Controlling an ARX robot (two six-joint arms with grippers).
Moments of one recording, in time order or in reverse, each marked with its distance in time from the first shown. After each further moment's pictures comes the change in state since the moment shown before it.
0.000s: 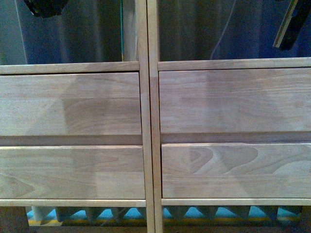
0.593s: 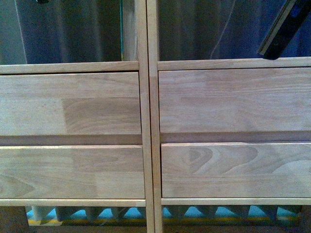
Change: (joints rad) left arm -0.007 0.016 0.000 0.135 0.034 -0.126; right arm 0.076 -0.010 -0.111 0.256 -0.071 0.137
